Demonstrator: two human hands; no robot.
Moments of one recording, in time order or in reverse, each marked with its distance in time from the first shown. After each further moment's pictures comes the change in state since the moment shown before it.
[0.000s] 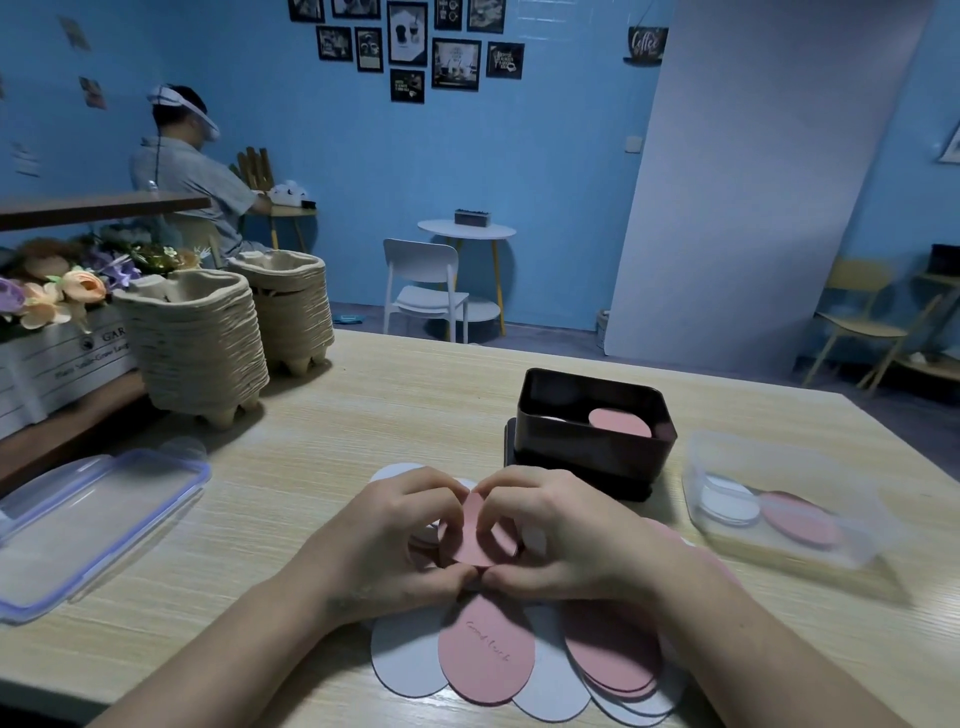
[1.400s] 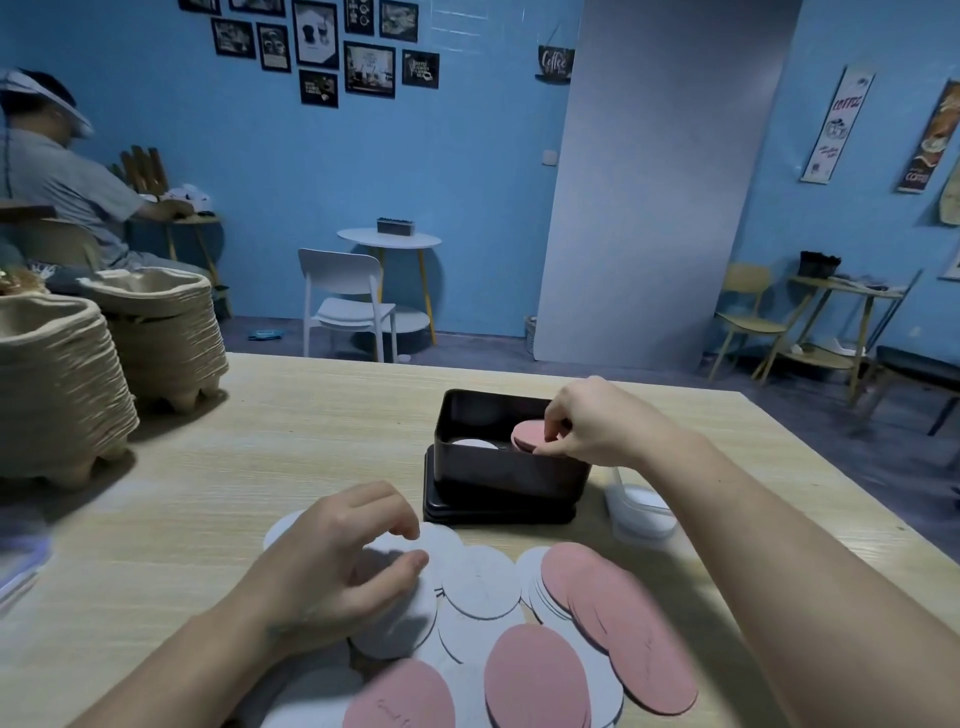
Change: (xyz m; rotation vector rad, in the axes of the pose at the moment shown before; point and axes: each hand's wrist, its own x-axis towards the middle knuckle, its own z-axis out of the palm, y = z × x) left_hand 0.040 -0.010 0.019 -0.042 -0.025 -0.001; right_hand -0.007 0.107 -0.108 -0.452 -0.120 0.760
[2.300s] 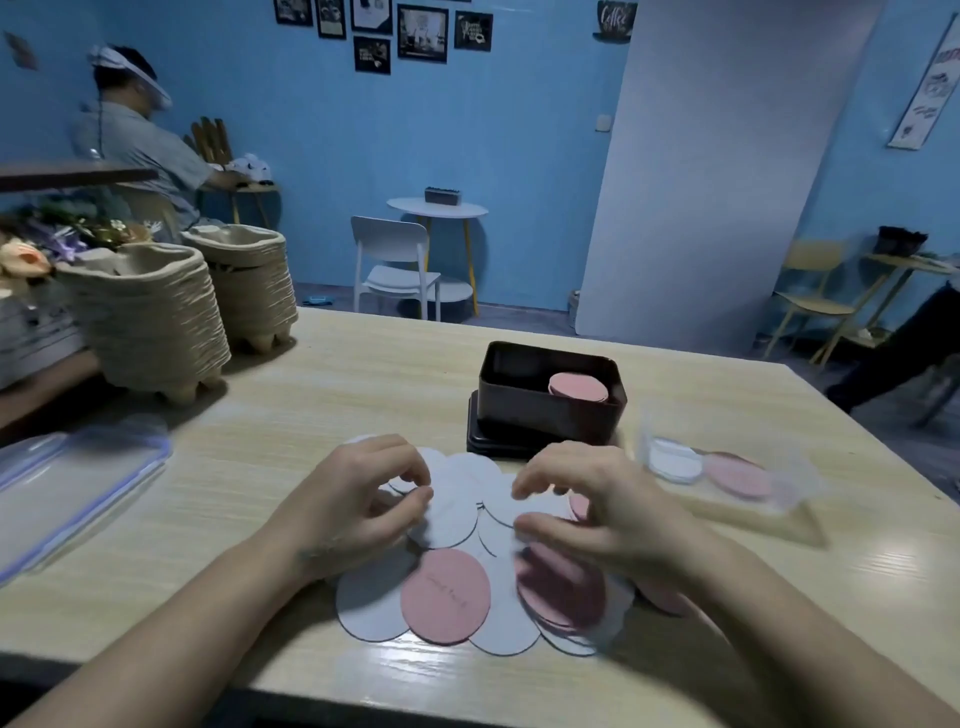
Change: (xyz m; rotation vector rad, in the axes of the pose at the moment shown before) left_hand -0.038 0.016 -0.015 0.026 0.042 -0.106; right_hand -0.131 -0.078 0.034 0.499 0.142 -0.480
